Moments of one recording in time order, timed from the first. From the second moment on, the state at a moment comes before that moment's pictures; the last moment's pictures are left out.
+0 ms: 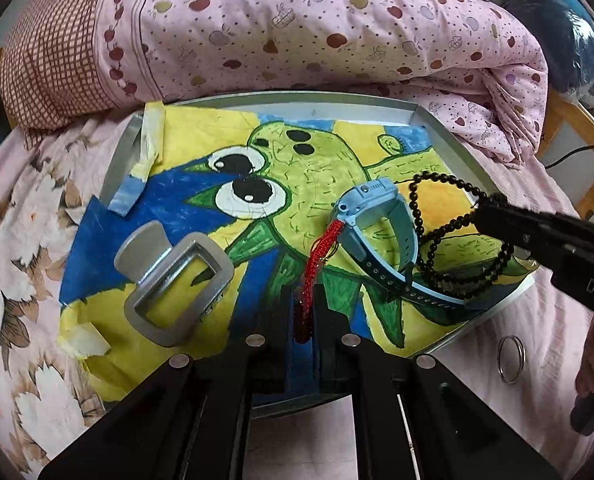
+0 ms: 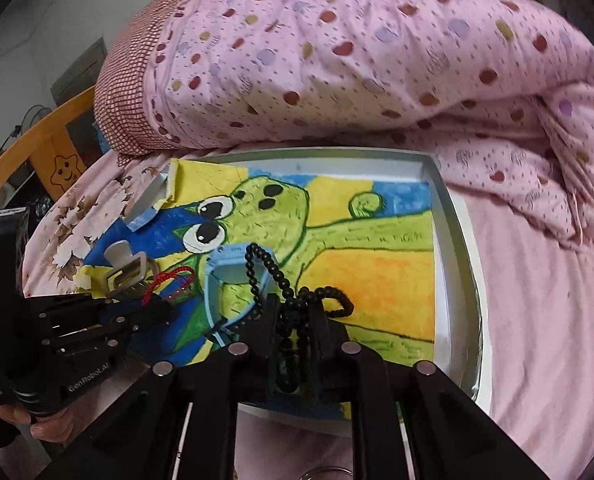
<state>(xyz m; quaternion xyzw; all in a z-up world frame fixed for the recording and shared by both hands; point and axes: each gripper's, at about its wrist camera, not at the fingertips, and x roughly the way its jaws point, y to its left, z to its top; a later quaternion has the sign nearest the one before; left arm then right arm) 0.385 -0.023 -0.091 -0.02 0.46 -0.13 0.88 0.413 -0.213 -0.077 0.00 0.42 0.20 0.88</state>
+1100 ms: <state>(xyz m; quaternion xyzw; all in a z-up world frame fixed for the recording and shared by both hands) 0.252 -0.016 0.007 -0.06 0.29 -0.14 0.94 0.260 -0.287 0.002 0.08 0.25 0.14 0.95</state>
